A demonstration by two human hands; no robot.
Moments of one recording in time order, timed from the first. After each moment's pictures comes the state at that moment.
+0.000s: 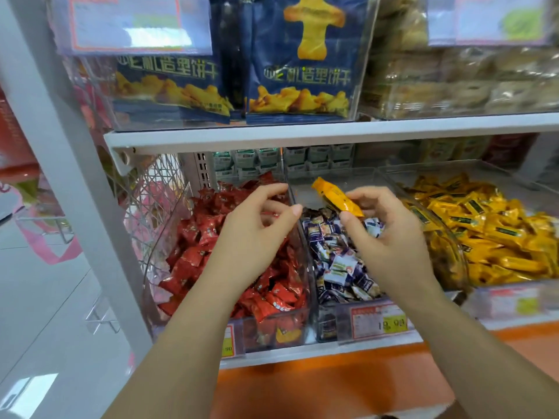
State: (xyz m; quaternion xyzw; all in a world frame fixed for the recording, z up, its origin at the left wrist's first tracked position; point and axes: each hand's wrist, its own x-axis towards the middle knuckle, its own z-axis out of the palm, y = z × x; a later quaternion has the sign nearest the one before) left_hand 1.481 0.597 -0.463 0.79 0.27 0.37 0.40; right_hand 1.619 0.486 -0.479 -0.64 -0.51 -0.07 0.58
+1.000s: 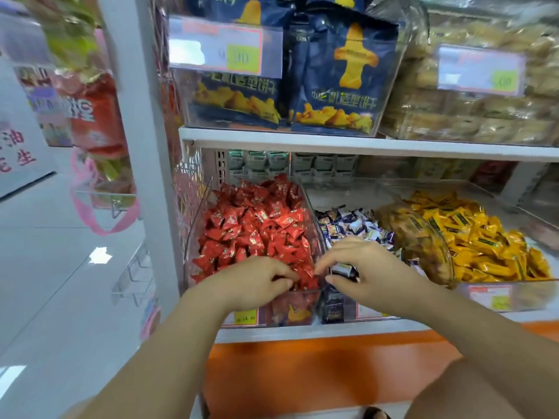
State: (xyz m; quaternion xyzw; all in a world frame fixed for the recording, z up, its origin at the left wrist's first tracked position) left_hand 1.429 0.601 -0.494 0.95 0.22 -0.02 0.24; right_hand 1.590 0.463 -0.468 -0.67 -0.72 0.03 0.18
